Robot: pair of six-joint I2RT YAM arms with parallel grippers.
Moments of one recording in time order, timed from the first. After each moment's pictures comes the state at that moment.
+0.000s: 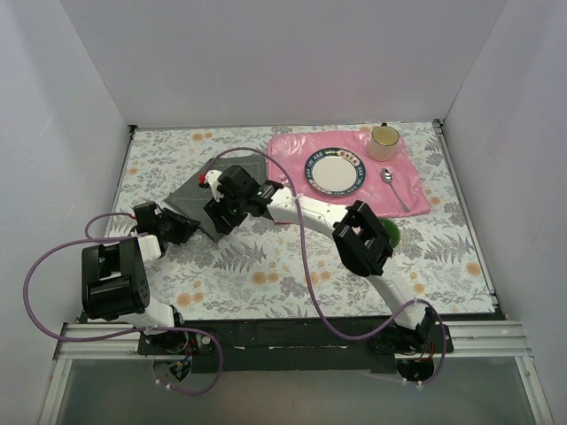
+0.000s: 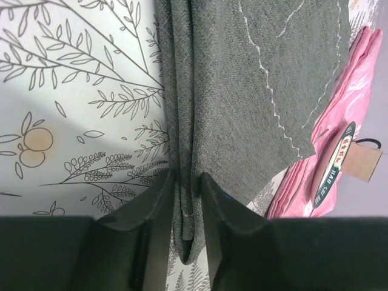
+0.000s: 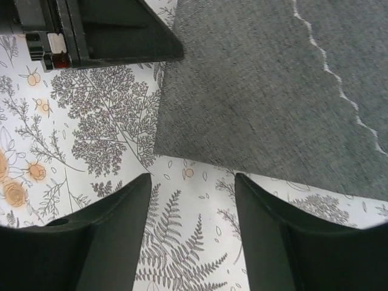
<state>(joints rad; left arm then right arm) 0.23 1.50 0.49 0.26 0.35 -0.92 0.98 2.27 1.95 -0.45 -0.22 0.07</state>
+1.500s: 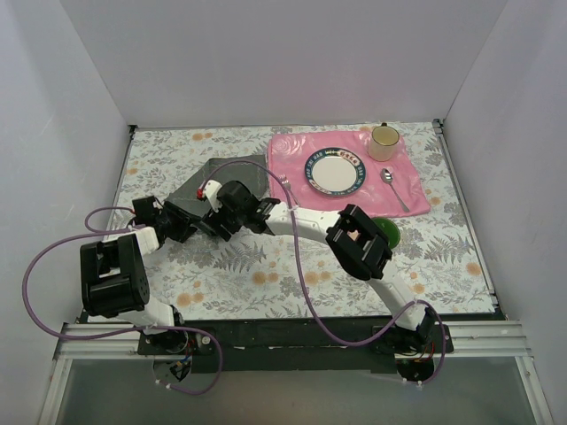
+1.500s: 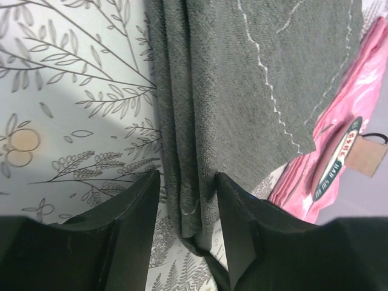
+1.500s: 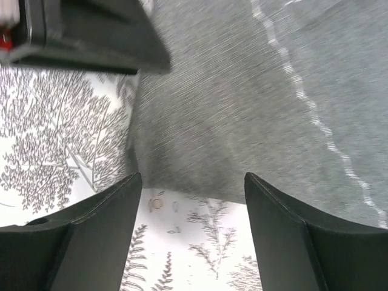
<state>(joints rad) 0.23 1.51 0.59 0.10 0.37 -0.89 1.05 2.28 1.77 -0.16 -0.02 -0.08</state>
